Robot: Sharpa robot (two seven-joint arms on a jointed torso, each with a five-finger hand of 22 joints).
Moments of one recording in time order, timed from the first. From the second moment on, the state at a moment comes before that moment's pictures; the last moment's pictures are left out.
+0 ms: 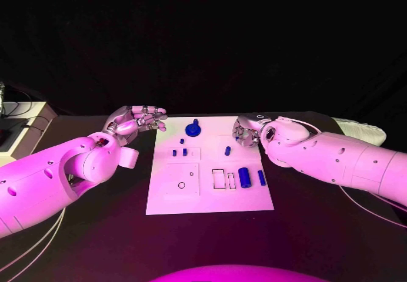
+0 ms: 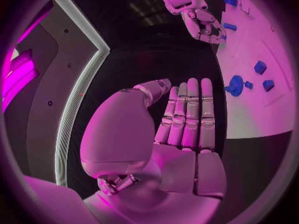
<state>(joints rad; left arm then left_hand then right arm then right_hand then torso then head) 0.95 -0.91 0.29 1.47 -0.24 -0.17 0.28 1.35 -0.21 0.59 0.07 0.20 0.98 0.19 0.17 0.41 1.16 0.13 0.12 0.07 0.96 0.08 0.73 0.21 0.18 0.86 0.18 0.50 0.74 1.21 -0.56 -0.11 1.12 -1.58 -0.27 -0.14 1.39 -0.21 0.62 0.08 0.17 1.03 0.13 0.25 0.42 1.18 0.07 0.17 0.16 1.47 0.00 1.41 1.27 0.09 1.45 0.09 1.13 1.30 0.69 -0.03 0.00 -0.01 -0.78</state>
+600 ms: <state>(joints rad) 0.95 -0.91 0.29 1.47 -0.24 -0.17 0.28 1.35 -0.21 0.59 0.07 0.20 0.98 0.19 0.17 0.40 1.16 0.13 0.12 0.07 0.96 0.08 0.73 0.21 0.18 0.87 0.18 0.50 0.74 1.20 -0.56 -0.11 1.13 -1.62 -0.31 -0.16 1.39 -0.18 0.65 0.04 0.17 1.05 0.13 0.27 0.44 1.21 0.07 0.15 0.14 1.47 -0.01 1.41 1.27 0.09 1.46 0.08 1.15 1.31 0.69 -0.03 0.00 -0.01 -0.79</state>
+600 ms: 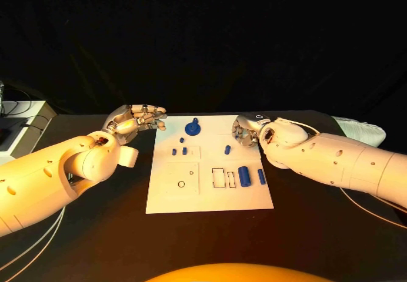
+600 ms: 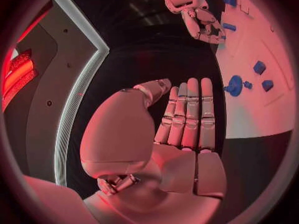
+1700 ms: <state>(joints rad) 0.95 -0.90 0.29 1.45 -0.24 -0.17 0.27 1.35 -0.21 0.59 0.07 0.20 0.97 0.20 0.17 0.40 1.16 0.13 0.11 0.07 0.96 0.08 0.72 0.22 0.18 0.87 0.18 0.50 0.74 1.21 -0.69 -0.10 1.44 -1.54 -0.53 -0.14 1.39 -0.18 0.68 0.02 0.19 1.06 0.12 0.27 0.45 1.22 0.08 0.13 0.13 1.47 -0.02 1.42 1.28 0.09 1.46 0.08 1.19 1.31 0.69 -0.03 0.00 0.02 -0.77</state>
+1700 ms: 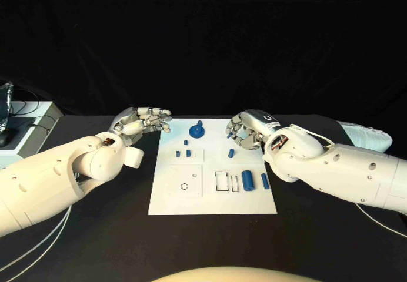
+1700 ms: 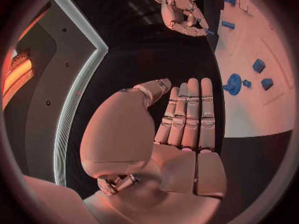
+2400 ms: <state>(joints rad) 0.95 -0.87 0.29 1.46 -0.23 -0.17 0.26 1.35 -0.21 0.59 0.07 0.20 0.97 0.20 0.17 0.40 1.16 0.13 0.11 0.07 0.96 0.08 0.71 0.22 0.18 0.87 0.18 0.50 0.74 1.12 -0.54 -0.13 1.48 -1.67 -0.45 -0.17 1.39 -0.18 0.68 0.02 0.19 1.06 0.13 0.27 0.45 1.22 0.08 0.12 0.13 1.47 -0.02 1.42 1.28 0.09 1.46 0.08 1.19 1.31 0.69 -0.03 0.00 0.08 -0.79</state>
